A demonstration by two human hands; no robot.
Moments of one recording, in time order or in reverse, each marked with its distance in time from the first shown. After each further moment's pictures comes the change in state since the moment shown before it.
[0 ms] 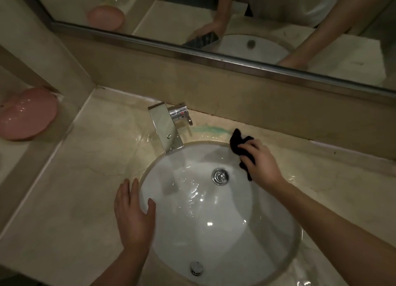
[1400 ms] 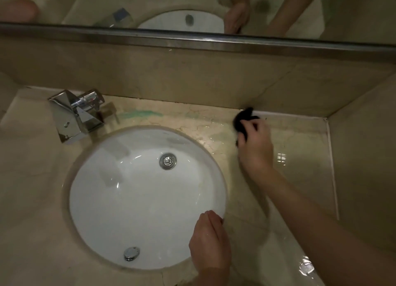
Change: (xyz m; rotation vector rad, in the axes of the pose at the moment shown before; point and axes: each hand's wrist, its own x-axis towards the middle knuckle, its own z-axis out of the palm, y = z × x) left_hand -0.236 0.255 0.112 -0.081 -0.408 -0.202; right_hand -0.062 0.129 -0.073 -0.046 0.361 0.306
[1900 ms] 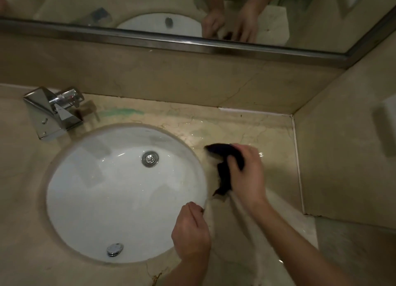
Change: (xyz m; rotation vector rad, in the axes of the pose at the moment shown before) left_hand -0.008 -0.003 -0.002 -0.094 0.104 0.072; right_hand -0.092 -0.008 -0.067 0.277 0.012 0.074
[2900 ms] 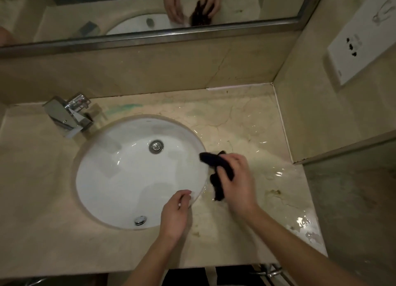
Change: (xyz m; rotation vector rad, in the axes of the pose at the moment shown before) left_hand 0.012 -0.058 -0.086 -0.117 -0.475 0.041; right_hand -0.118 -0.001 -0.002 0.106 -0.002 0.060
